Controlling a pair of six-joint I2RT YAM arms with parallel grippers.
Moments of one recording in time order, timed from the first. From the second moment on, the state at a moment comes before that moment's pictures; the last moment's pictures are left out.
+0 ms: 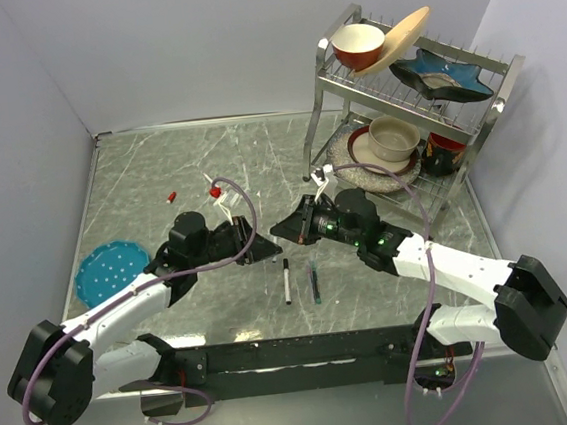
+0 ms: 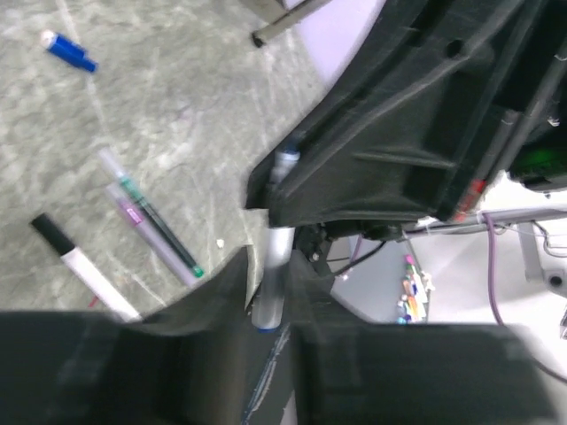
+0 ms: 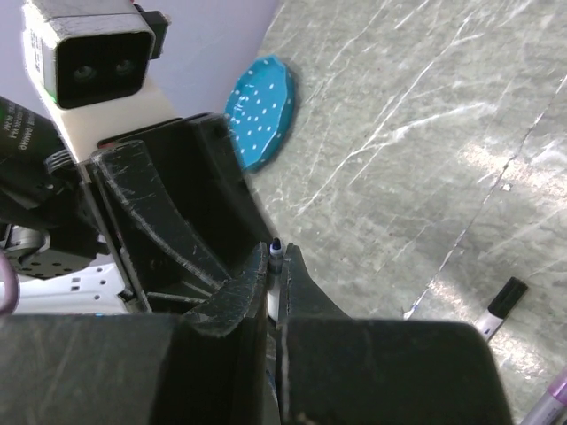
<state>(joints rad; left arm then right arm) -0.59 1.11 0.53 0.34 0.62 -0.81 0.76 1.19 0.70 0.27 -0.25 0.84</state>
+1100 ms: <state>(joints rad) -0.59 0.72 0.57 -0.10 0.37 -0.66 0.65 1.58 1.20 -0.44 0.02 0.15</state>
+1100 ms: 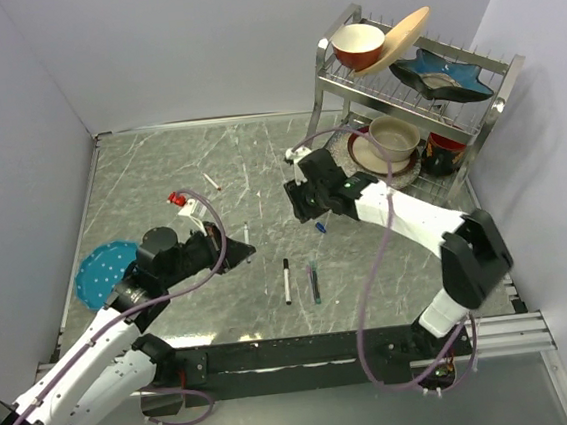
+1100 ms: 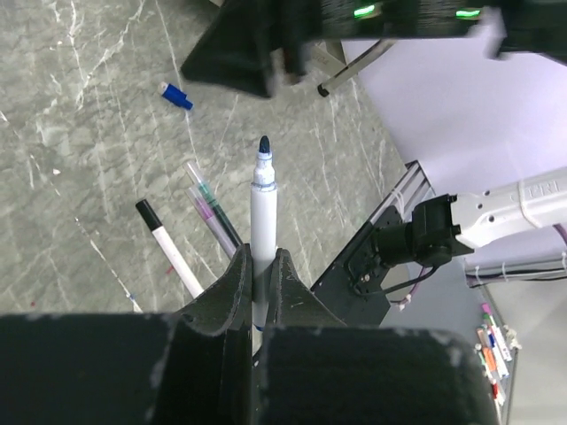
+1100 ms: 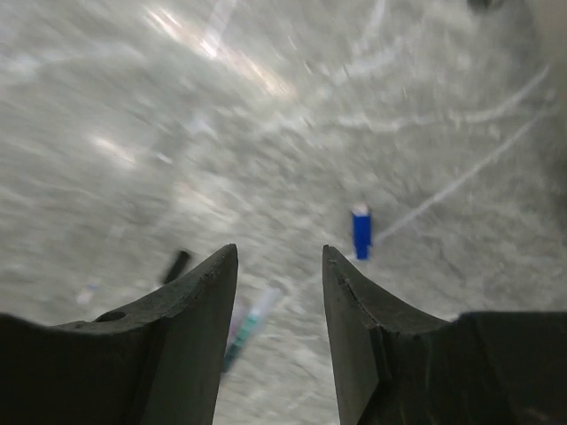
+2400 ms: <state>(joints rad) -0.59 0.64 0.60 -0.21 0.33 -0.64 0.50 1.97 1.36 -0.62 -0.05 0.01</state>
